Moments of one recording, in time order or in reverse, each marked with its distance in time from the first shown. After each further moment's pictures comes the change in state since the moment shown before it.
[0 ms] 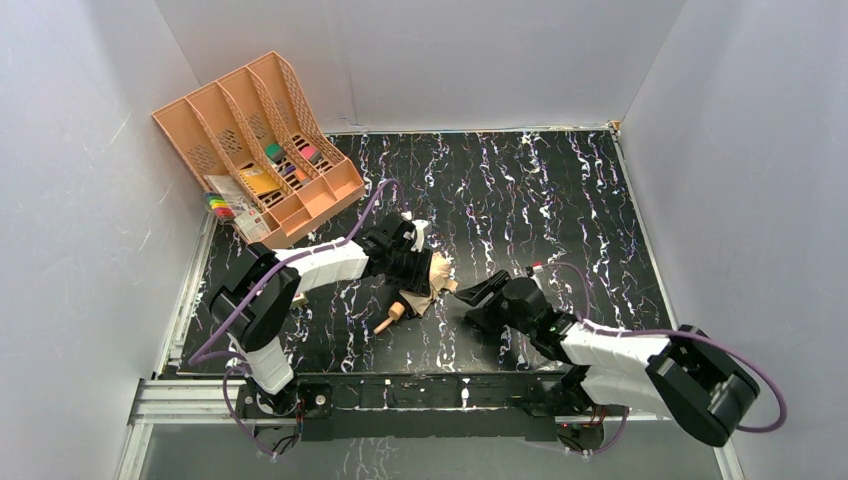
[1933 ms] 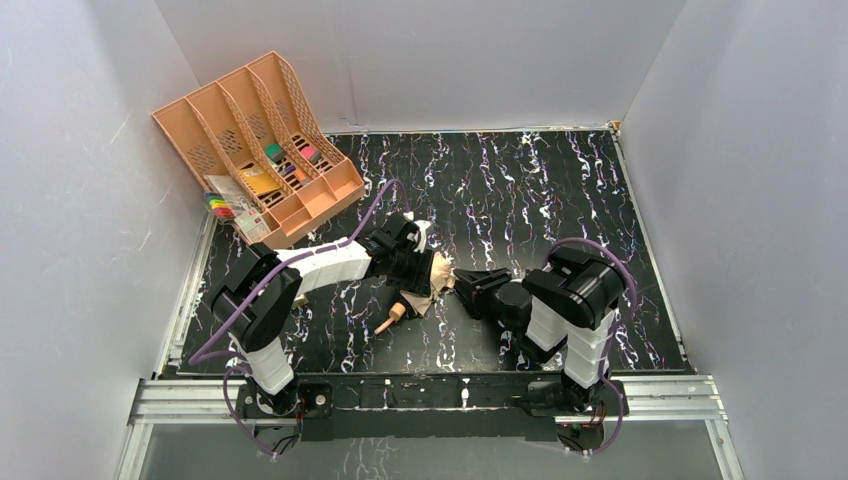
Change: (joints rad) left arm -0.023 0.003 0.017 -0.027 -0.054 -0.010; right arm 0.000 0.824 -0.027 1.074 0.183 0.368
